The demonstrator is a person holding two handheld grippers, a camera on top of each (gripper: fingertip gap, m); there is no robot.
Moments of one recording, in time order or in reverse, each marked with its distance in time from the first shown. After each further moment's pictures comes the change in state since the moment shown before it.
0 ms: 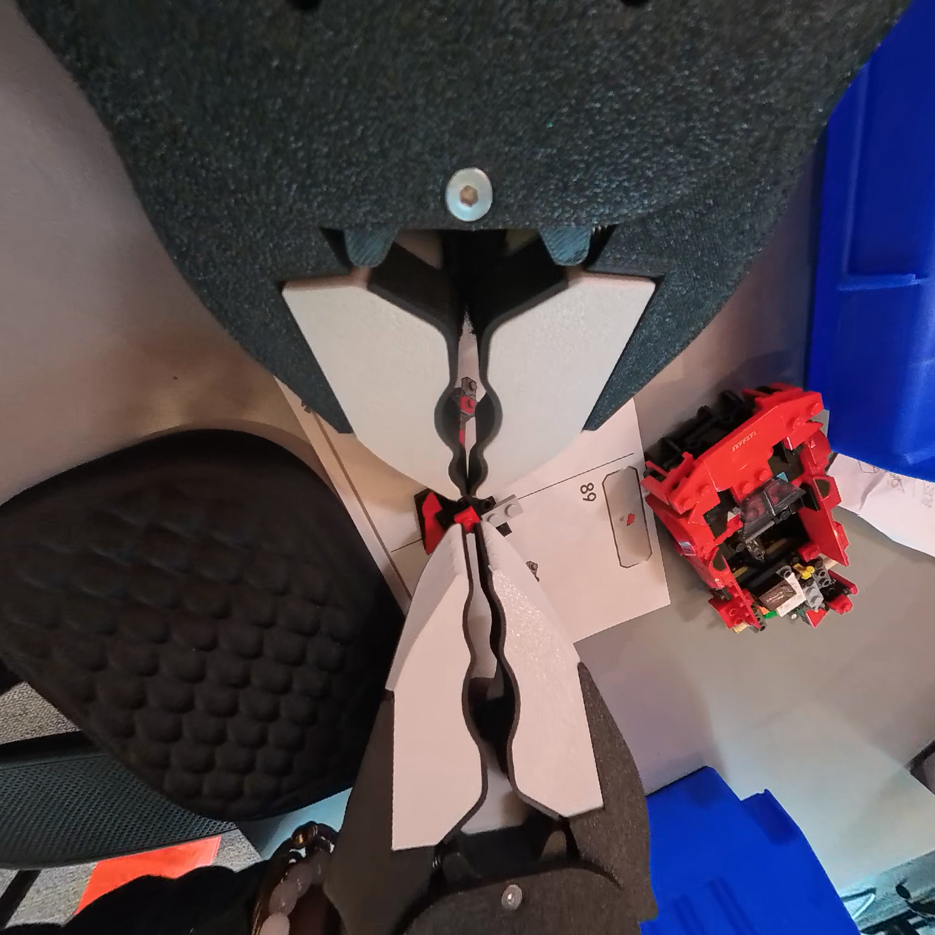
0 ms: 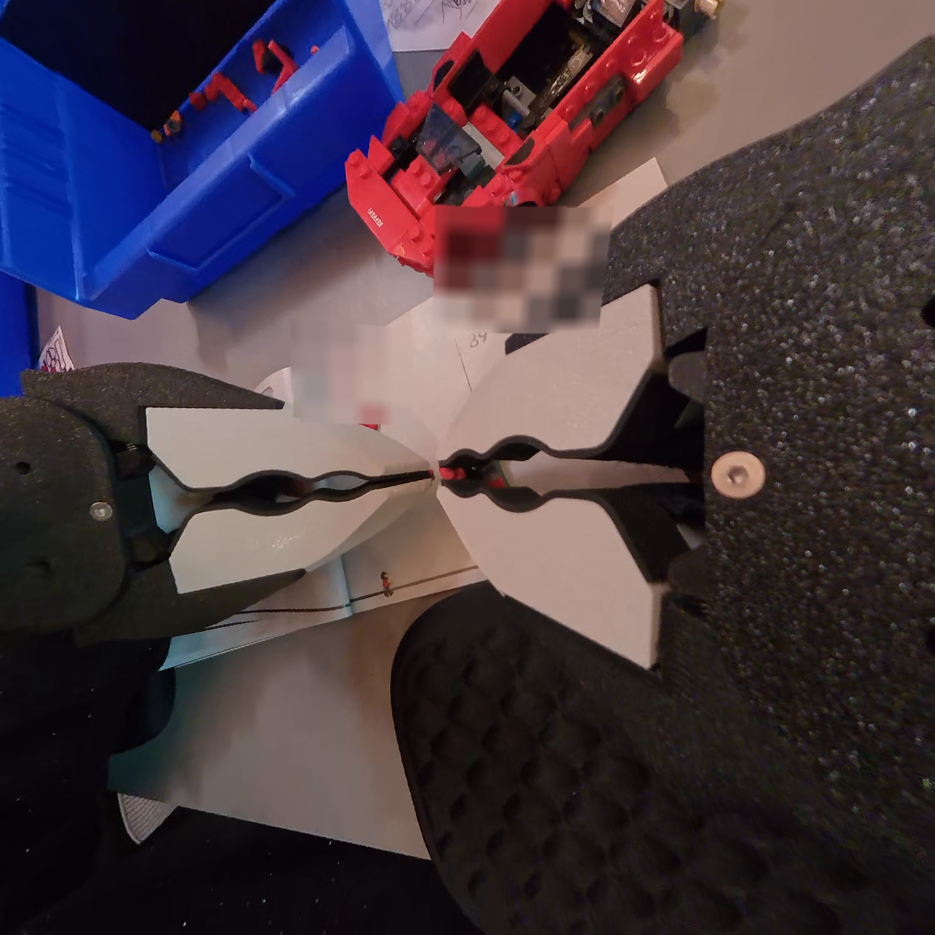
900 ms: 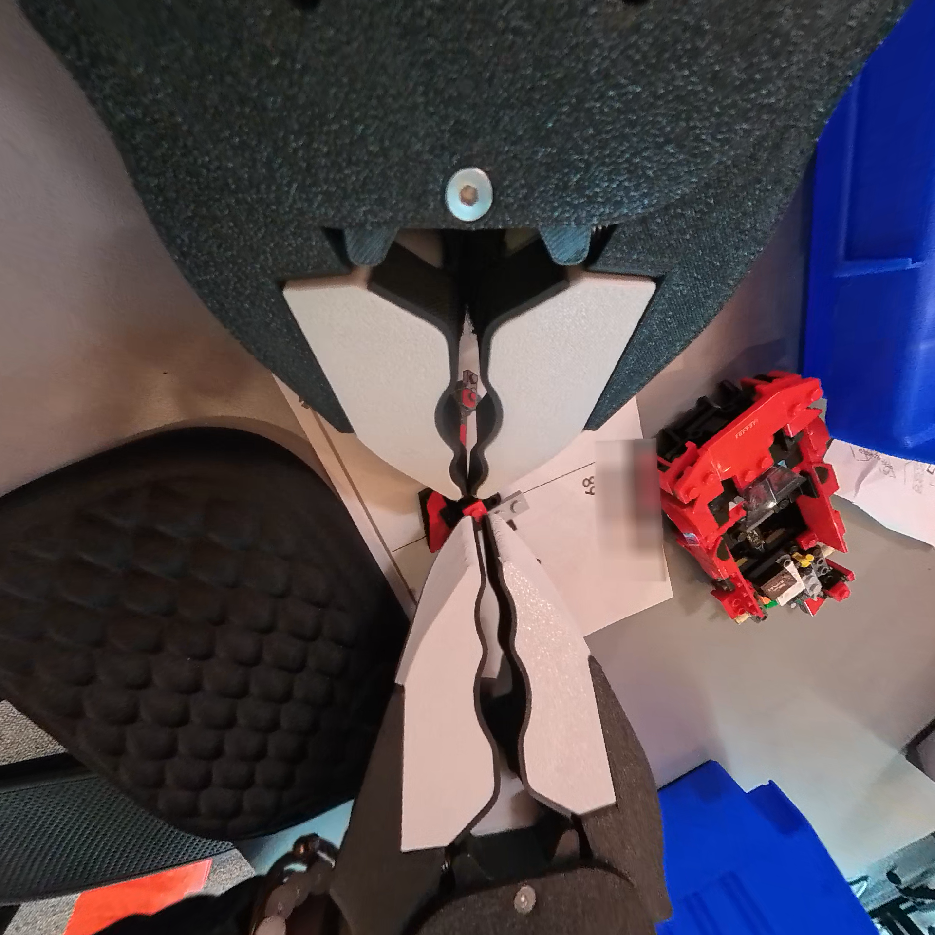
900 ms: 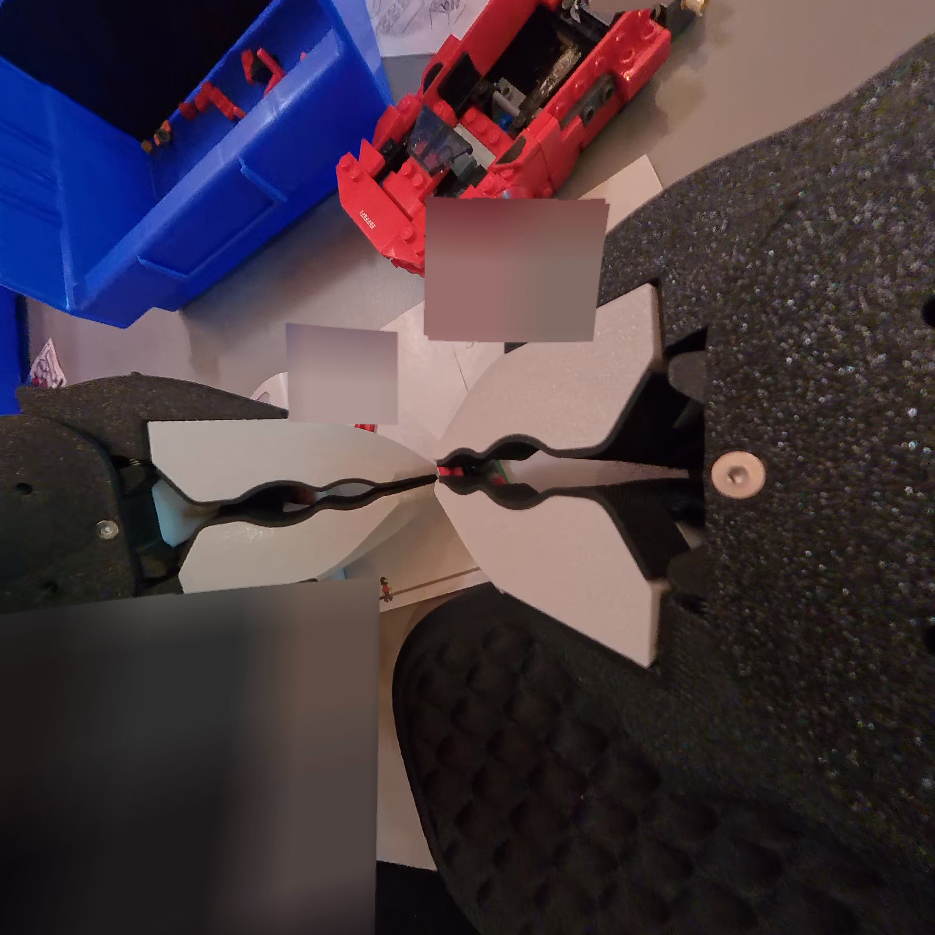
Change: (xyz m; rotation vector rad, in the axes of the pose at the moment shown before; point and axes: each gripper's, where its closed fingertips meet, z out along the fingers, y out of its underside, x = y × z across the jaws) left arm 0.001 0.000 0.004 -0.012 -0.012 0.036; right arm 0.001 0.001 0.001 -0.009 0.021 0.014
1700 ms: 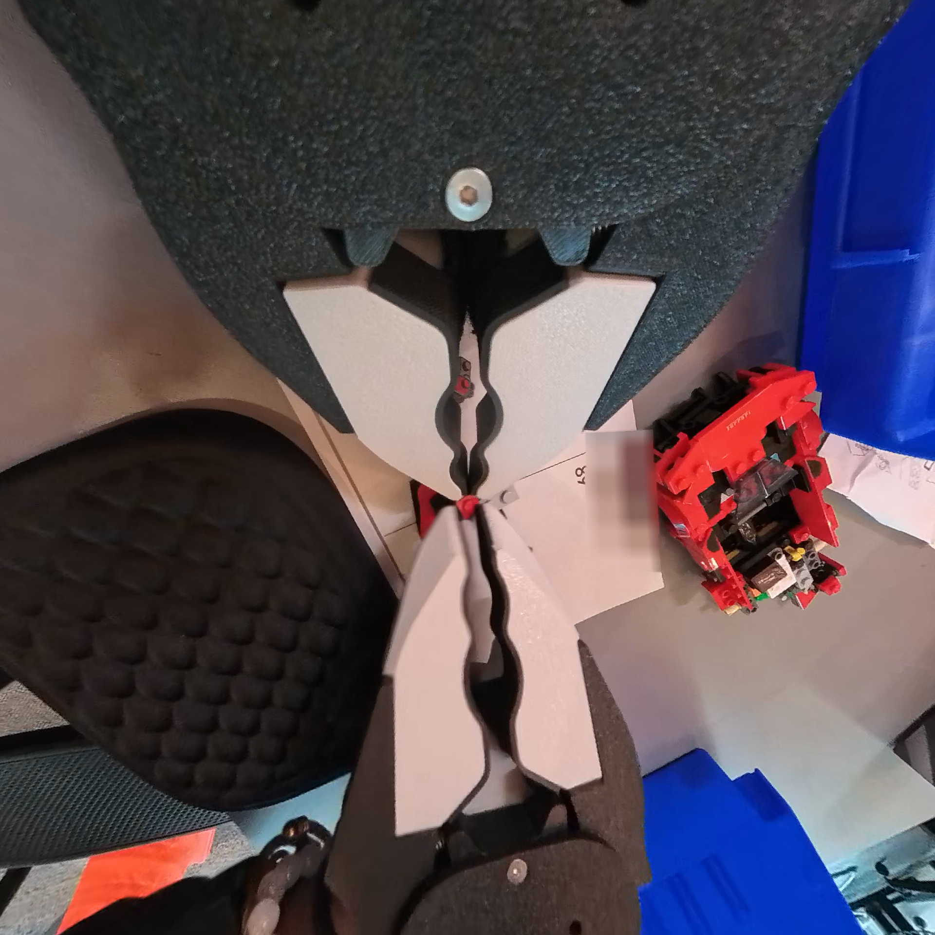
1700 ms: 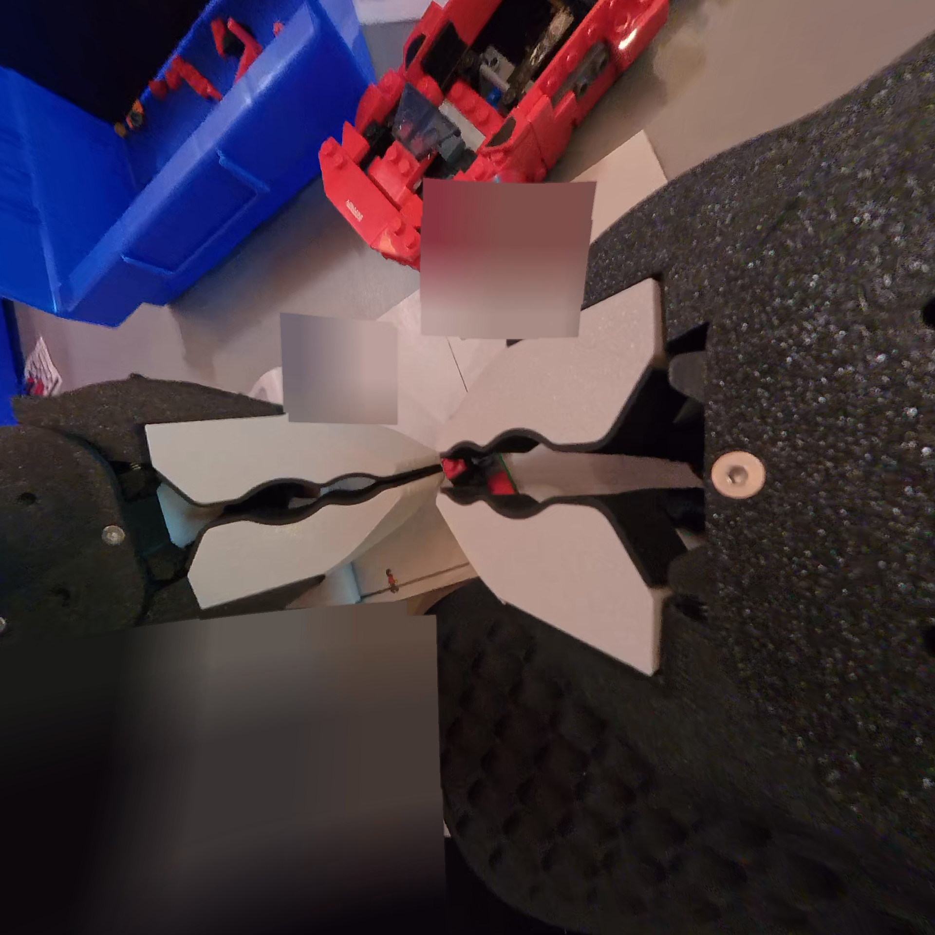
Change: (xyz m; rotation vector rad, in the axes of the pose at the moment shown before) left arm -0.003 -0.005 0.001 0.023 -0.003 -0.019; right arm -0.001 0.000 -0.001 0.005 -0.037 0.065
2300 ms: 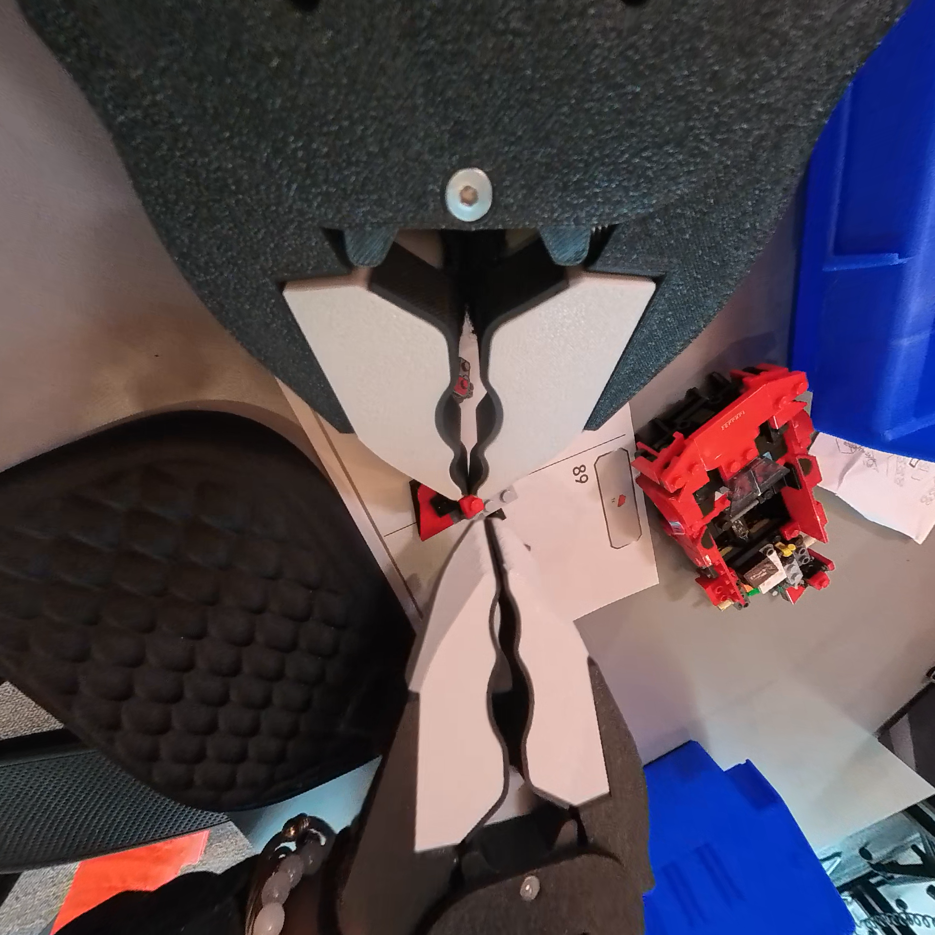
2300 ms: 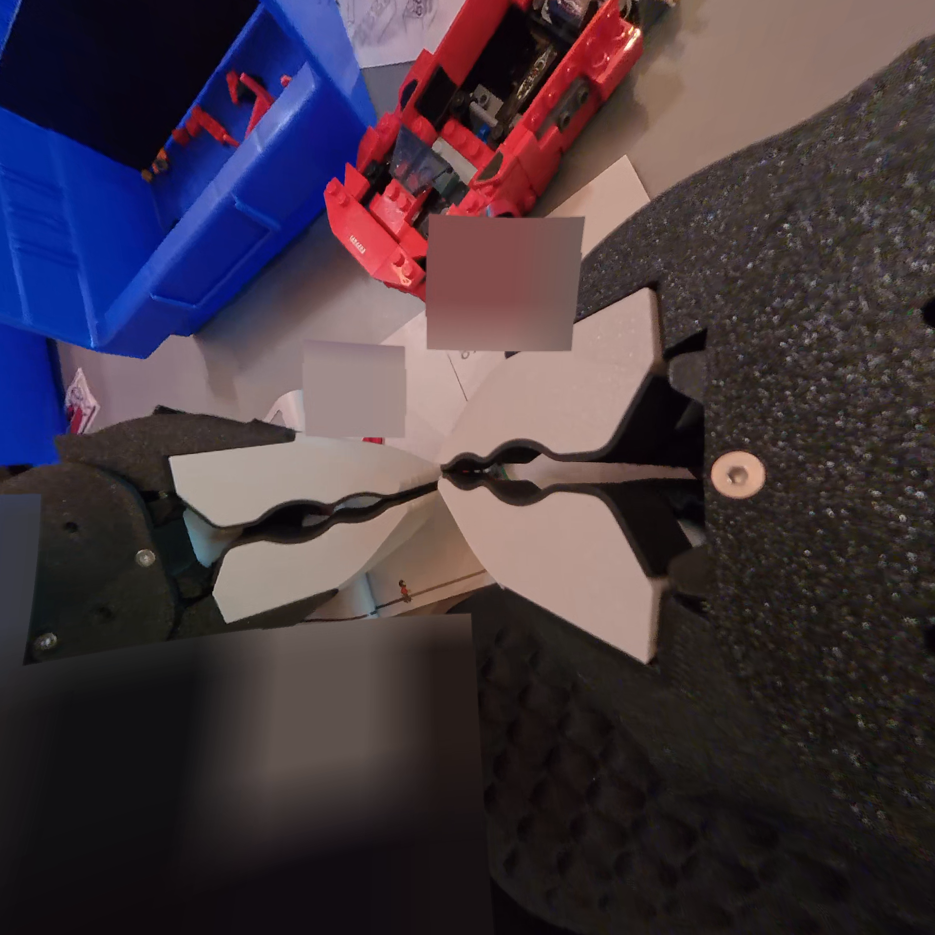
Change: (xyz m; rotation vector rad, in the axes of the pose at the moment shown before) left arm 0.000 0.000 -0.001 0.007 -0.013 0.014; right arm 0.006 -0.004 -0.006 0.046 0.035 0.016
